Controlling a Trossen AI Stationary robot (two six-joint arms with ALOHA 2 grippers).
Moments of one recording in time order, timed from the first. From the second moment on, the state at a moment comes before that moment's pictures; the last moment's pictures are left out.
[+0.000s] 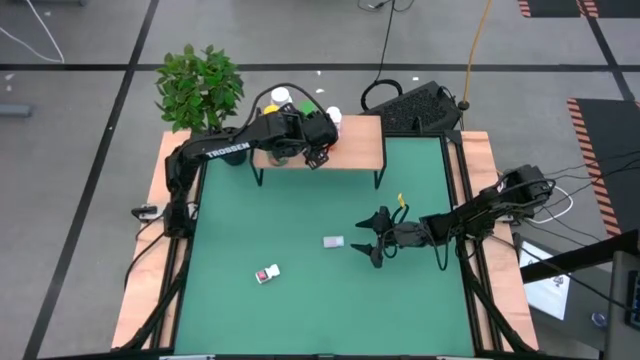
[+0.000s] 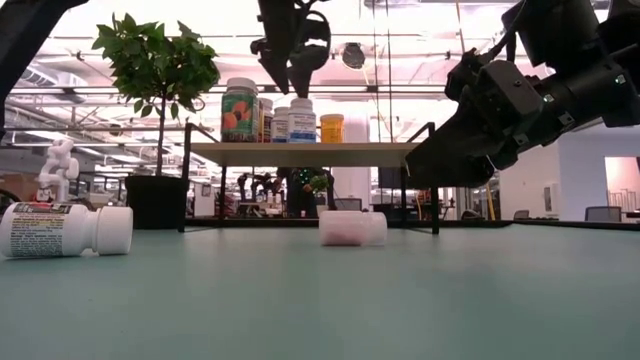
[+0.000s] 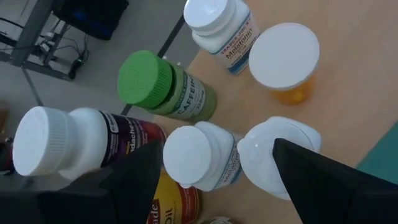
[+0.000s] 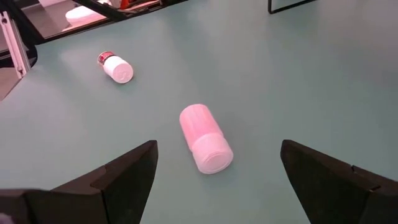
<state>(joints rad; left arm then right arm) 0.27 1.96 2.05 -1.24 -0.61 -0.14 0.26 1.53 0.33 0.77 0.36 0.43</state>
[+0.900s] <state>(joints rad) 0.25 1.94 2.05 -1.37 -0.63 -0.16 0.26 1.53 0.33 0.77 0.36 0.43</state>
